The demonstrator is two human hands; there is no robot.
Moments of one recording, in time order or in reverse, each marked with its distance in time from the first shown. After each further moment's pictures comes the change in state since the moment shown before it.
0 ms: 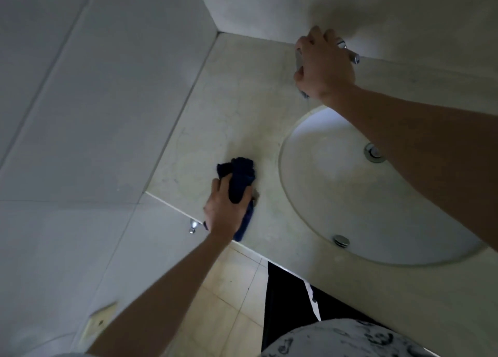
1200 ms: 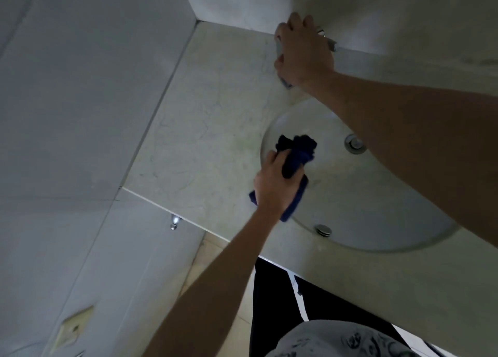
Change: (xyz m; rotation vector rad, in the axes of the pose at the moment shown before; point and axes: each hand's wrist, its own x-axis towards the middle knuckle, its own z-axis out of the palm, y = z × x) left_hand -0.012 0.131 0.051 -0.229 -0.137 0.230; right_hand 0.006 0.003 0.008 -0.014 0.017 -0.008
